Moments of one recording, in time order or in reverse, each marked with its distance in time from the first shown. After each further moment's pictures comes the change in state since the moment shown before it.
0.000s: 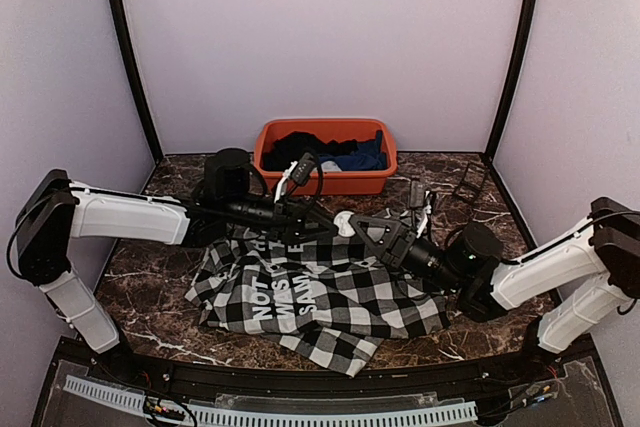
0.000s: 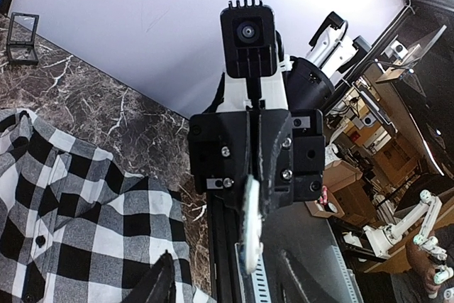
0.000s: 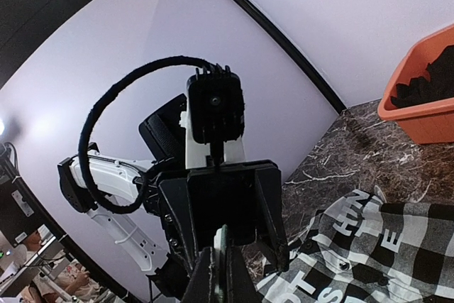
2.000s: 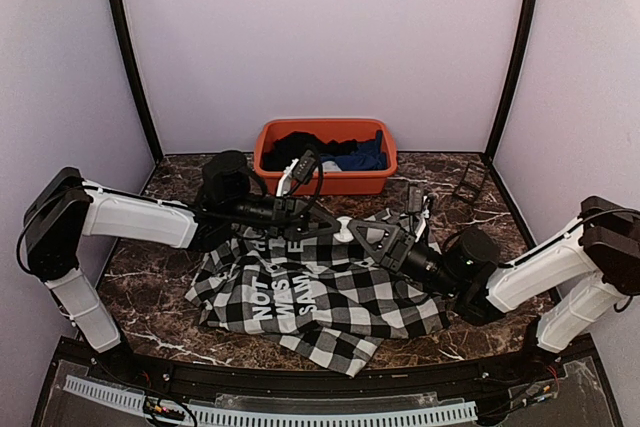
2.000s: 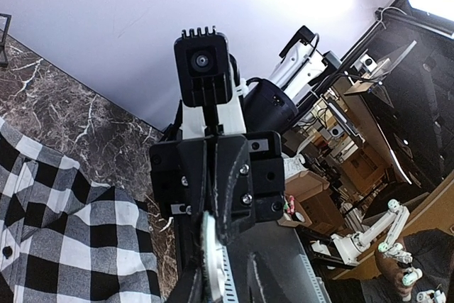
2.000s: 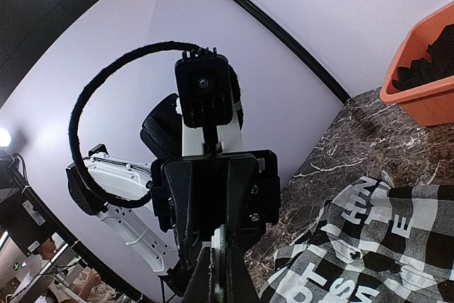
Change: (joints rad) left arm -0.006 0.056 -0.011 0.230 0.079 -0.206; right arm 0.003 0.054 -0.013 0.064 0.003 0.069
